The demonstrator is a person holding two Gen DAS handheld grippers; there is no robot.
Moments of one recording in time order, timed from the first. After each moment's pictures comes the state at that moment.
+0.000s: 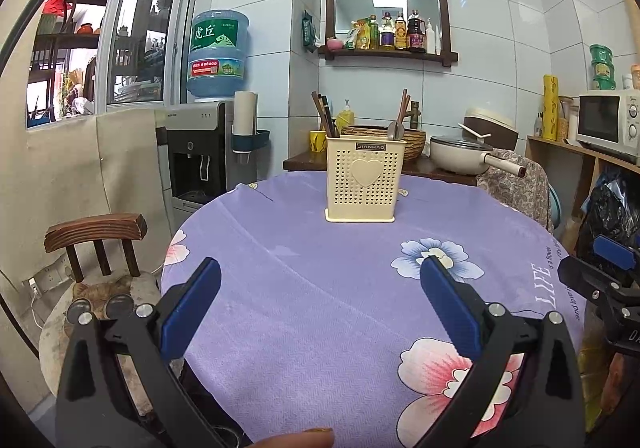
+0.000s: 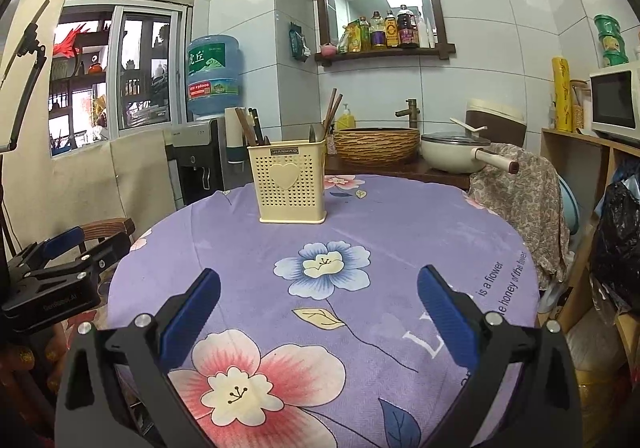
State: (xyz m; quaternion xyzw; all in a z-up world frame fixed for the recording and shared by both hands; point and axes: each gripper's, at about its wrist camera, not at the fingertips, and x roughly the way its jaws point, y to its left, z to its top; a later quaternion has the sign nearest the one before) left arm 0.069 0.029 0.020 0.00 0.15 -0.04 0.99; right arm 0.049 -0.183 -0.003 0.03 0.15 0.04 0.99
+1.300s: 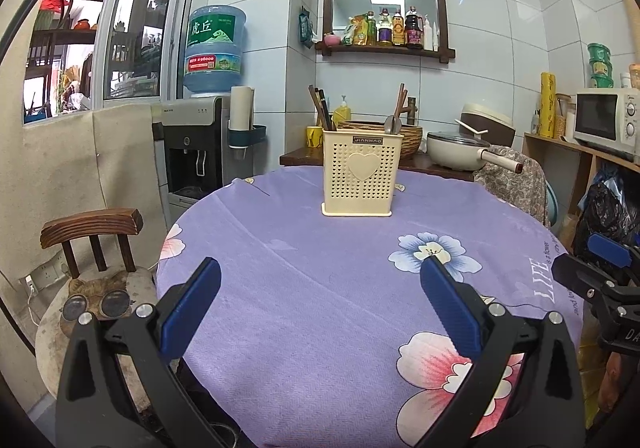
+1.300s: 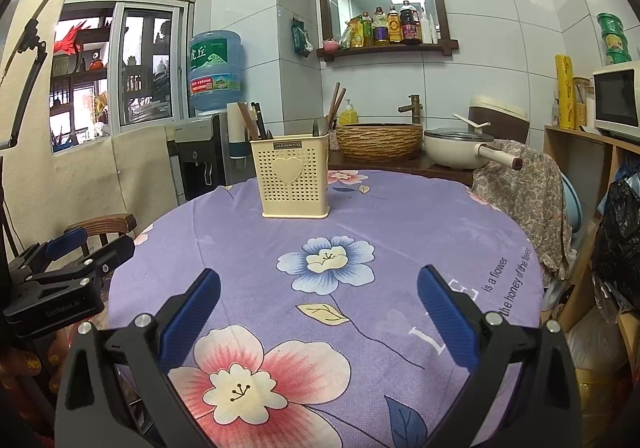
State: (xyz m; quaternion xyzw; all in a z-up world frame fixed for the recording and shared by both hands) left arm 0.069 0.031 0.013 0.00 0.16 -0.04 0.99; right arm 0.050 -0.181 -0.006 0.03 0.15 0.04 0.99
